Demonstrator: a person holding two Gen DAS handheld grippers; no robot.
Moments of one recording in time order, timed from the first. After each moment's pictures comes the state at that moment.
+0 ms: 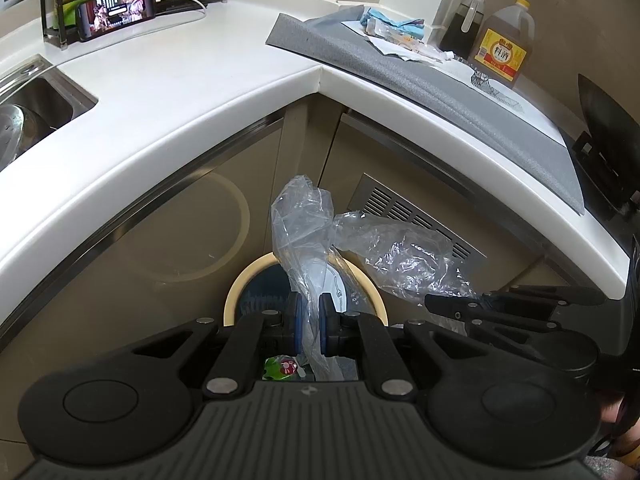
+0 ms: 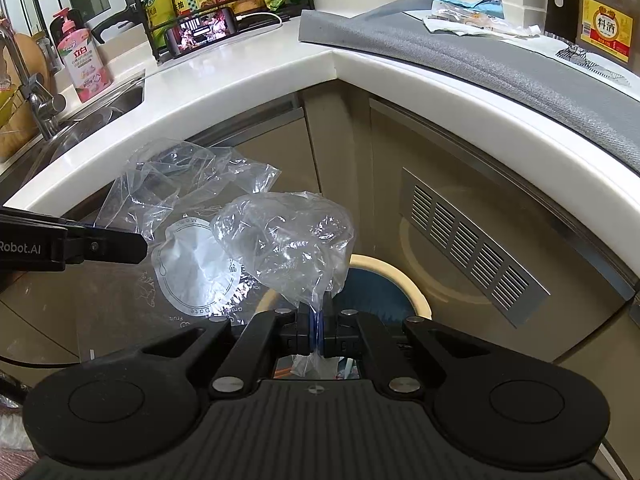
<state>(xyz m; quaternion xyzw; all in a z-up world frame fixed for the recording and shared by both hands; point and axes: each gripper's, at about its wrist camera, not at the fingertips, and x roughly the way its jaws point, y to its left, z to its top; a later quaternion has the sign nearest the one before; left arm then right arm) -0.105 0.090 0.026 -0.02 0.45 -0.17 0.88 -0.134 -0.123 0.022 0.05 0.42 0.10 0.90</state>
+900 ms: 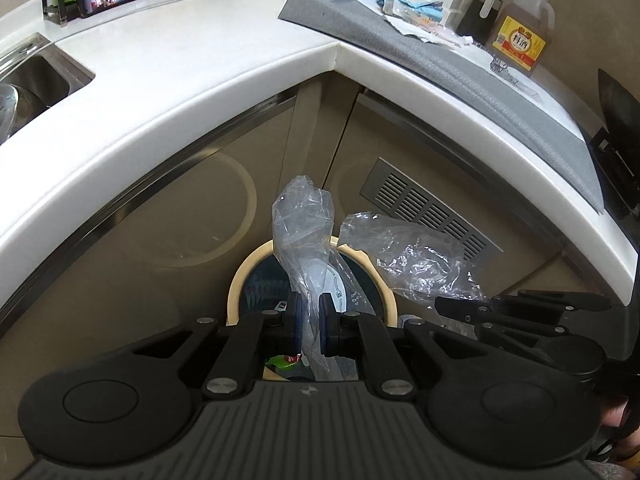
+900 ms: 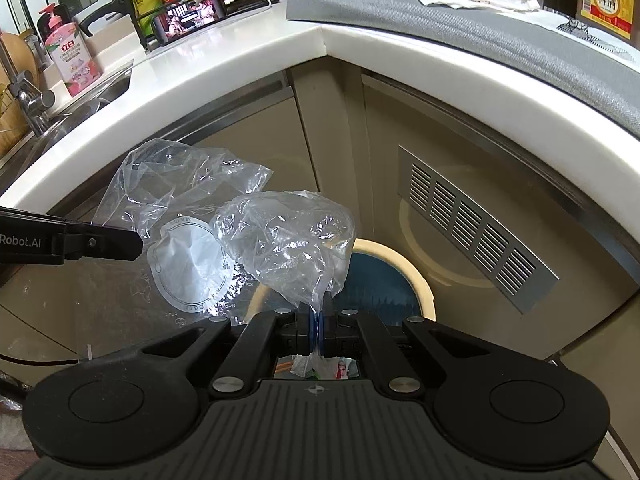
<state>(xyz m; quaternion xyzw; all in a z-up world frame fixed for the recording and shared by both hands) -0.083 0.089 0.009 -0.02 0.48 -0.15 0.86 -0.118 -0.126 0.010 0.06 0.45 0.09 0.89</state>
